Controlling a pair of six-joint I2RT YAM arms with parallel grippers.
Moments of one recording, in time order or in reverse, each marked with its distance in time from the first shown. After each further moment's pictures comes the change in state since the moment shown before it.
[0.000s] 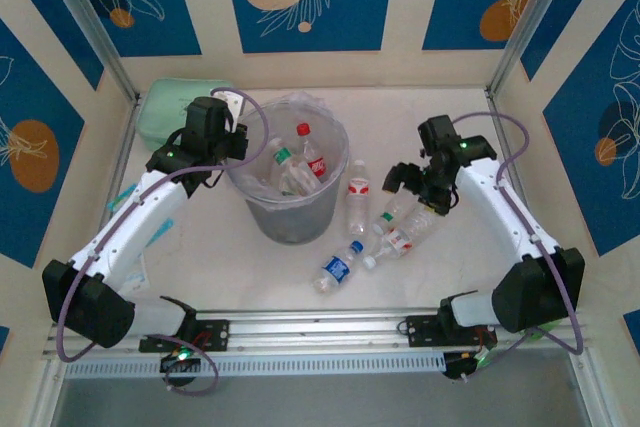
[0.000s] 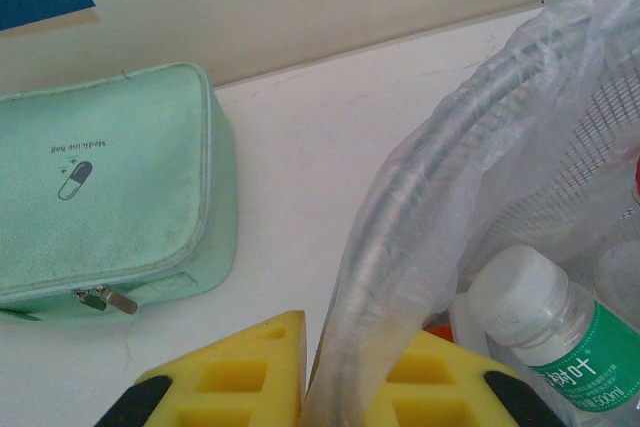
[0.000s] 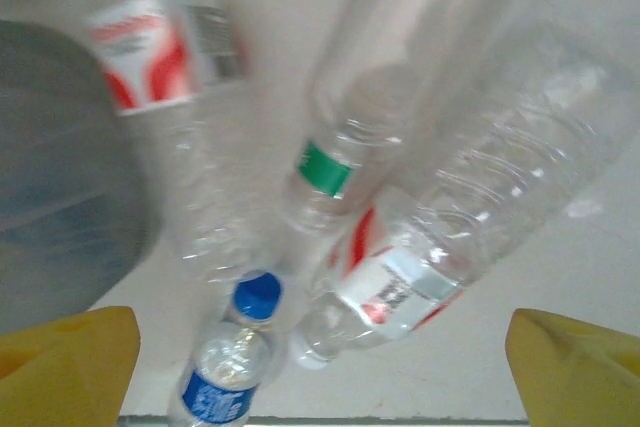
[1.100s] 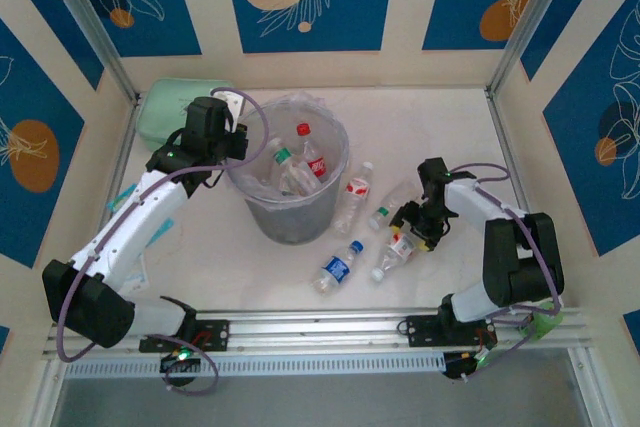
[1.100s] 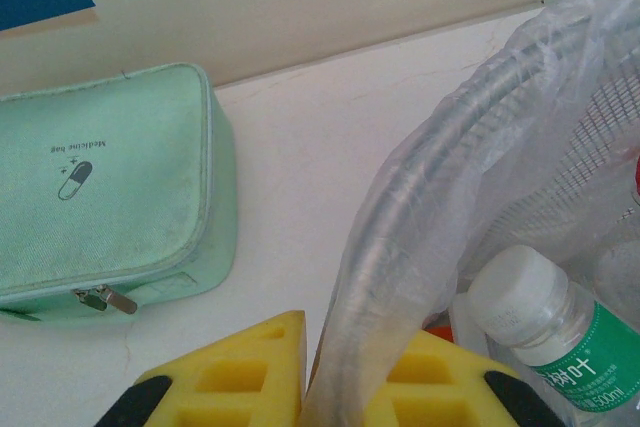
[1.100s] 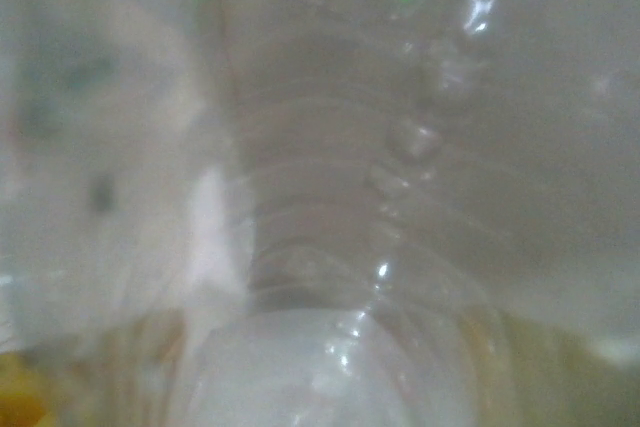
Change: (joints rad) left arm 0.000 0.000 0.000 0.000 0.000 0.000; right arm -0.089 0.124 -0.372 0.302 -0.081 0.065
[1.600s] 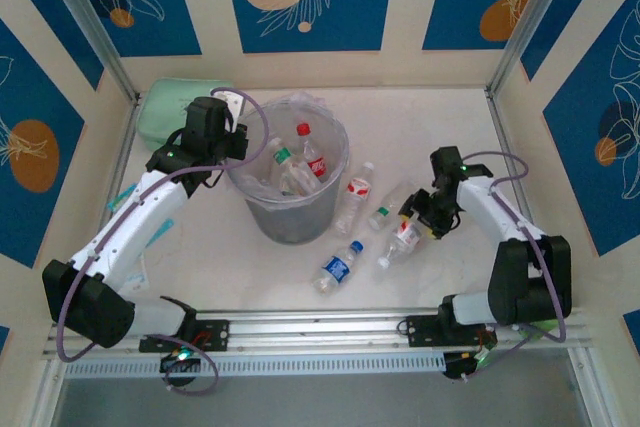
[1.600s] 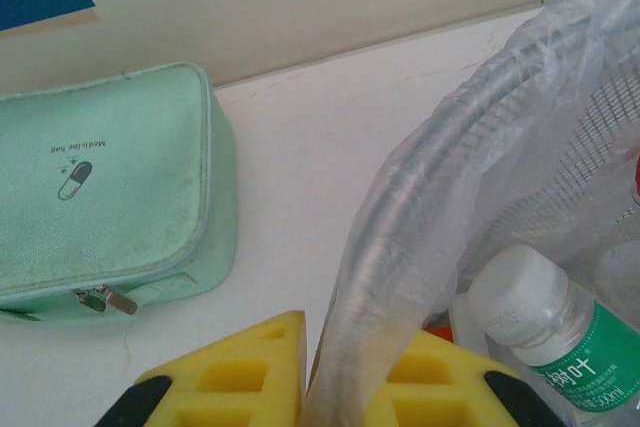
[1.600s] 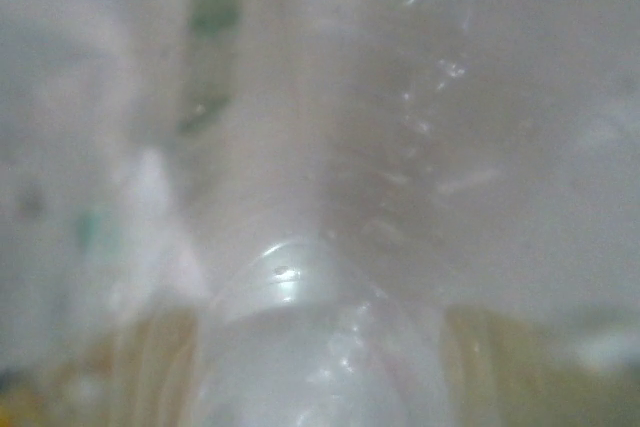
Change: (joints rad) left arm 0.000 0.000 0.000 0.000 0.000 0.000; right arm -0.057 -0.112 0.110 -0.103 0.021 -0.035
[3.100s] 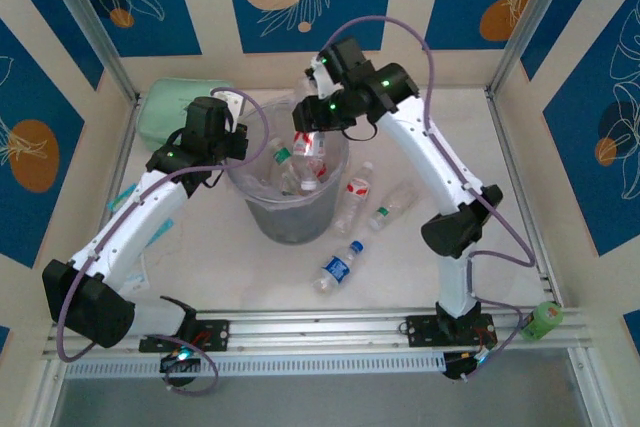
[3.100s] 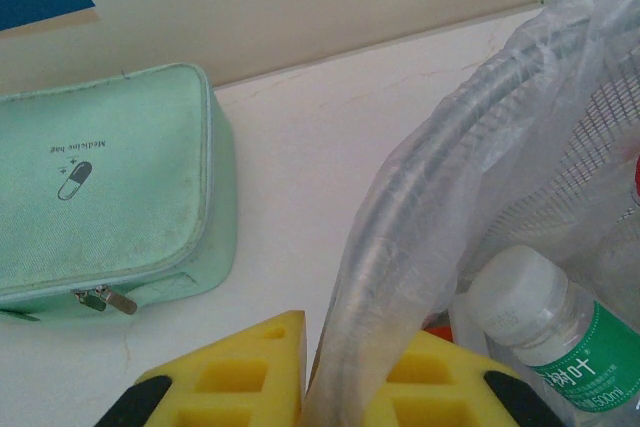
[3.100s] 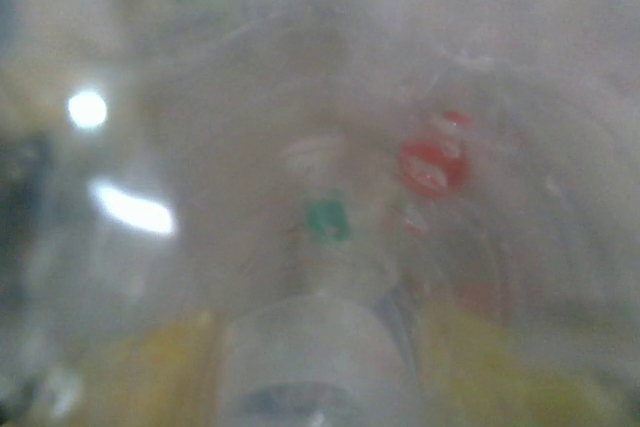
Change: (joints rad) left arm 0.000 0.000 0.000 0.001 0.000 0.000; right arm 0.584 0.621 1.455 -0.329 0.042 -0.304
